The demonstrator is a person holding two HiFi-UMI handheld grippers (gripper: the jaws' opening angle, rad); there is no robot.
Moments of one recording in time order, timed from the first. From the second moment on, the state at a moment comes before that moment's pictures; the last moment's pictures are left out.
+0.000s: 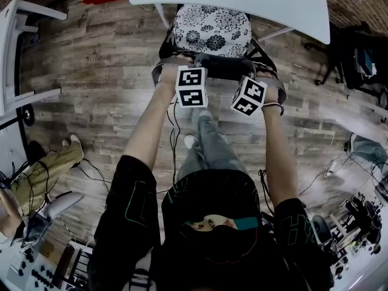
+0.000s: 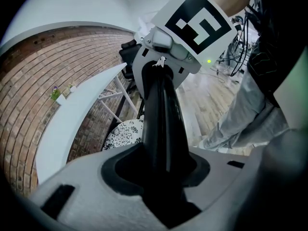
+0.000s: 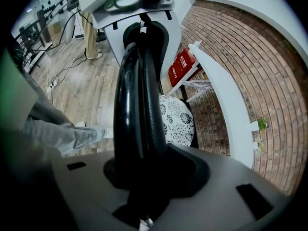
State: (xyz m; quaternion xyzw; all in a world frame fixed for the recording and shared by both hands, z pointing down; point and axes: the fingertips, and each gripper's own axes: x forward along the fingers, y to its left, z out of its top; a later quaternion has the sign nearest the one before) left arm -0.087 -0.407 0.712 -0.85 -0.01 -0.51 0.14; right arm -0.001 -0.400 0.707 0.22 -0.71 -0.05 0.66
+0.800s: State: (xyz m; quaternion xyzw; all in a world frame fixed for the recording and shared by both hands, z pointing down) left arm -0.069 -0.489 0.710 -0.85 -0.01 -0.51 0.14; right arm 0.016 -0.483 0.704 0.23 -0.71 -0.06 0.66
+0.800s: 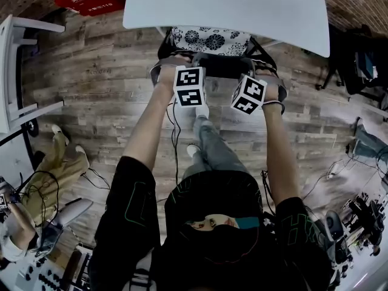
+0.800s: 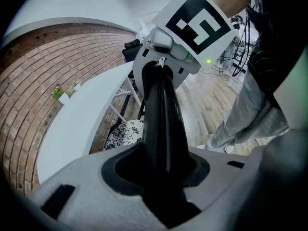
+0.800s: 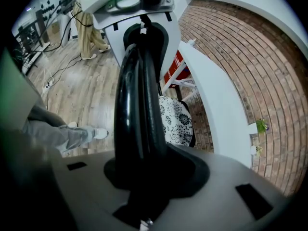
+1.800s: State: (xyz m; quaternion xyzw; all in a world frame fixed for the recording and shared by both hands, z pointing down) left arm -0.064 -0.556 0.708 -0.85 -0.03 -0.51 0.11; right arm 0.018 -0.558 0.701 0.24 -0.73 -0.07 0.63
